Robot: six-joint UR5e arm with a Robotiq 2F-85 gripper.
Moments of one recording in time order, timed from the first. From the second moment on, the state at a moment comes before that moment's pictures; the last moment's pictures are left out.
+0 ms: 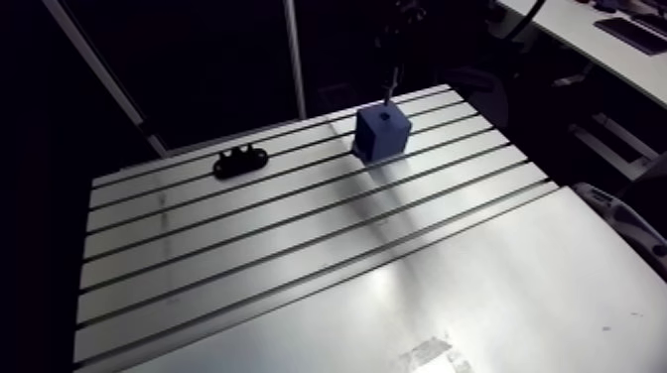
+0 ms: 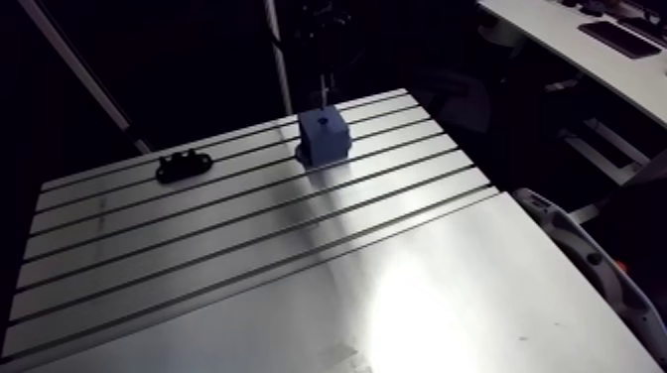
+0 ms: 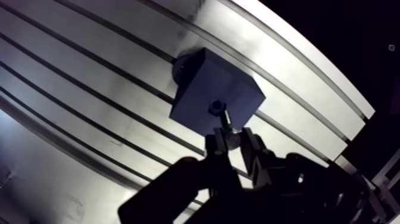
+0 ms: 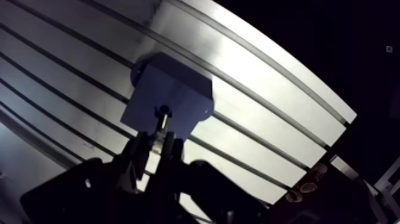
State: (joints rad) arm -0.41 -1.09 1.46 -1.85 -1.61 -2.54
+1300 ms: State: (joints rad) arm -0.41 -1.07 1.47 -1.86 -1.62 -2.54
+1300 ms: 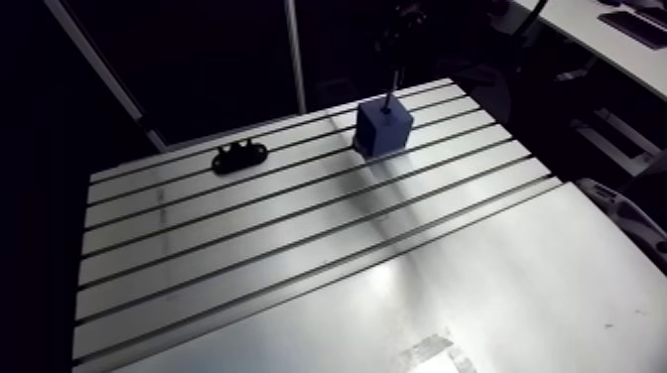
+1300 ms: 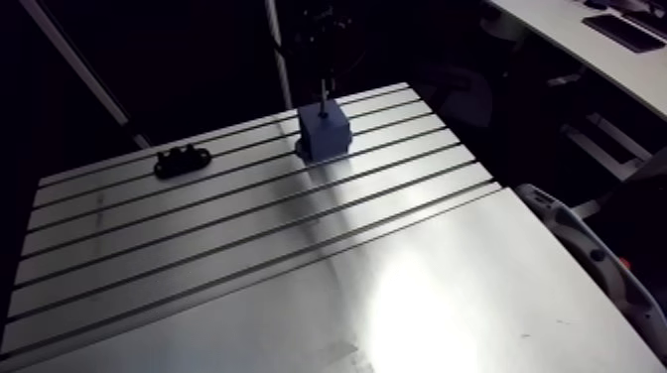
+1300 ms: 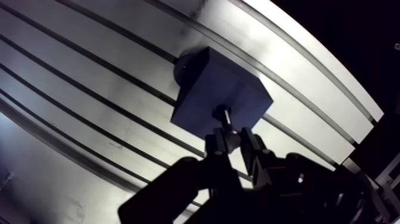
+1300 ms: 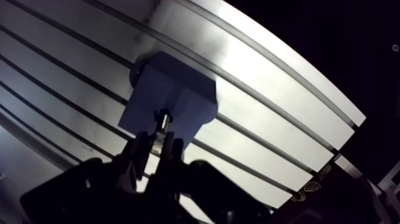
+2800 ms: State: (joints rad) arm -0.41 -1.05 1.48 -1.88 -1.62 -2.54
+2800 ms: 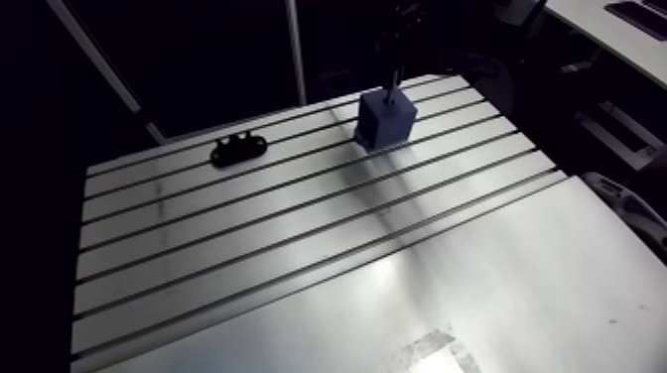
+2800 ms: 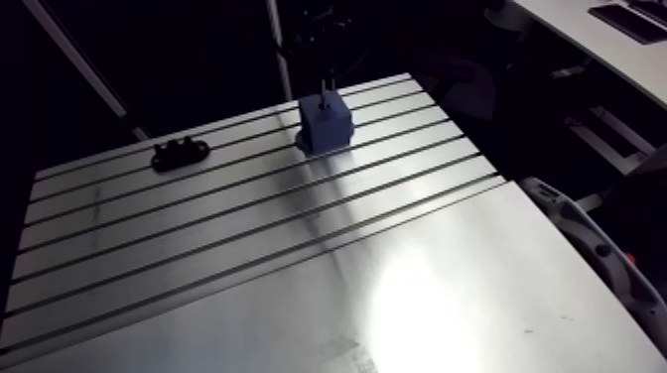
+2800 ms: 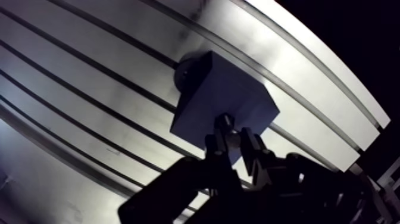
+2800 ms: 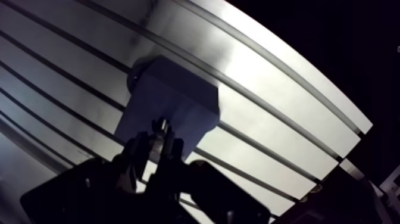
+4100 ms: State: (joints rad) arm -0.42 -1.06 1.49 -1.88 -1.60 -2.53
